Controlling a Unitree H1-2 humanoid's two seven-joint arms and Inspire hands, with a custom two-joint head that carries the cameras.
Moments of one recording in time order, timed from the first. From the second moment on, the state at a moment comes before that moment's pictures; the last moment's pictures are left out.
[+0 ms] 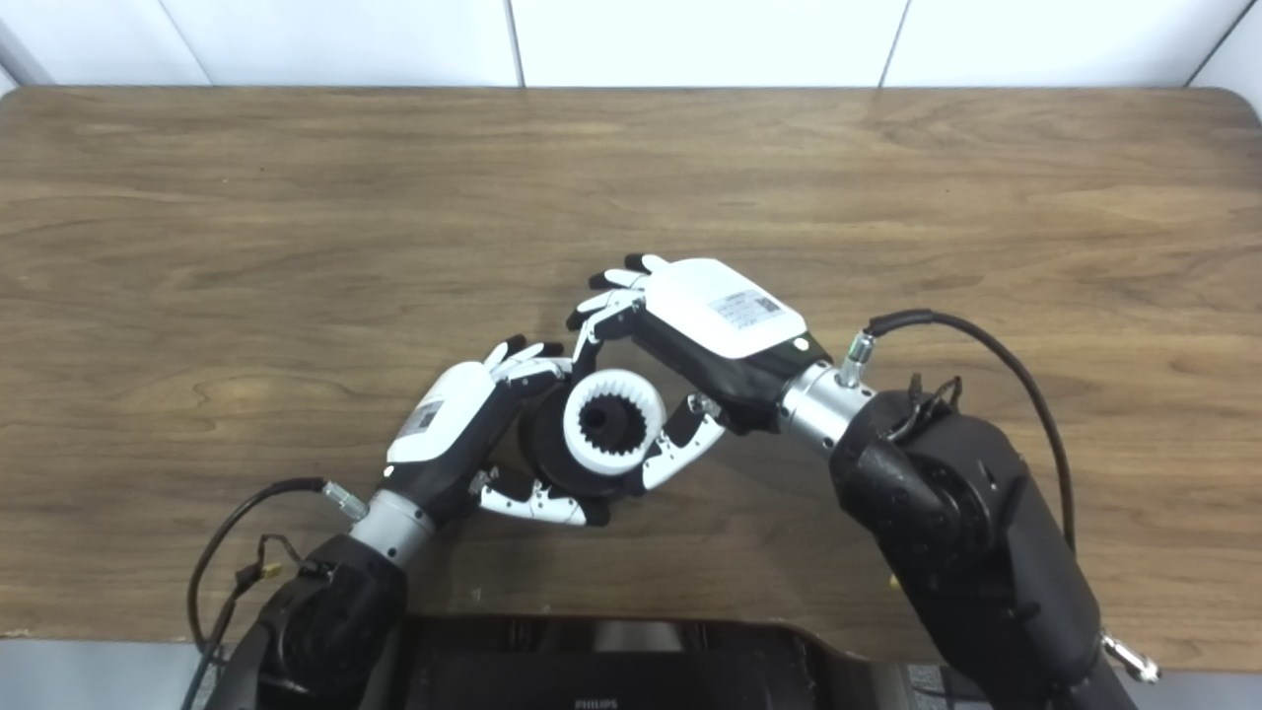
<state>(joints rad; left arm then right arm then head) 0.19 0.15 -0.36 -0.36 0.71 0.08 -0.22 -0.14 -0.31 0.40 -0.65 -0.77 0.23 0.69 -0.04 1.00</state>
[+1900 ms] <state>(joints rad) 0.19 0.14 -0.36 -0.37 0.73 0.09 -0.23 -0.15 -0.31 0.43 -0.50 -0.84 0.09 0.66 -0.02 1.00</state>
